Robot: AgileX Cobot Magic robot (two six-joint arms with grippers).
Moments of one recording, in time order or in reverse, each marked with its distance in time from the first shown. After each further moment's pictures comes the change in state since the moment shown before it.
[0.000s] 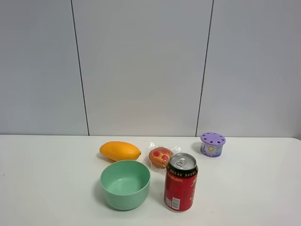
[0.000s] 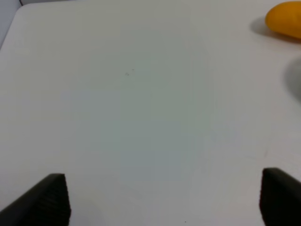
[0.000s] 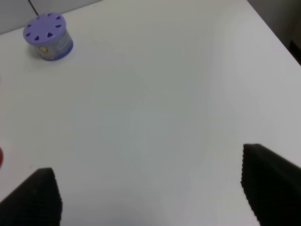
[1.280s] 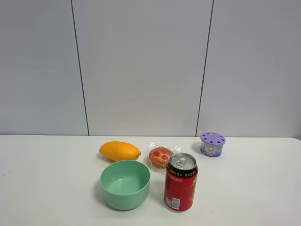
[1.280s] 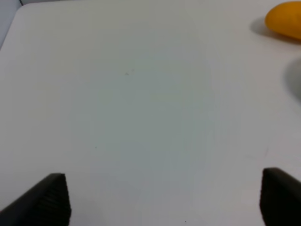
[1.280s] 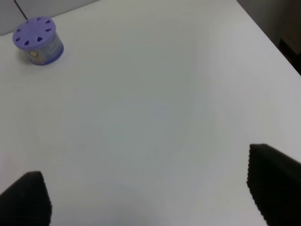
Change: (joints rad) left arm 0.000 0.000 0.000 0.000 0.000 0.000; right arm -0.058 0.000 0.000 0.026 0.000 -0.028
